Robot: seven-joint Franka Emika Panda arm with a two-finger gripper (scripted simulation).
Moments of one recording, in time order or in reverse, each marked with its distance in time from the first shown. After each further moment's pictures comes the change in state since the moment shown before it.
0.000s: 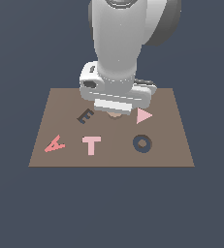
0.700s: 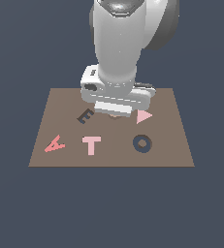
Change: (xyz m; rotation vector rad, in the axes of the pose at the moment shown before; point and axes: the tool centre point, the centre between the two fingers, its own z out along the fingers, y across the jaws) arm 0.001 -0.001 0.009 0.002 0.005 0.005
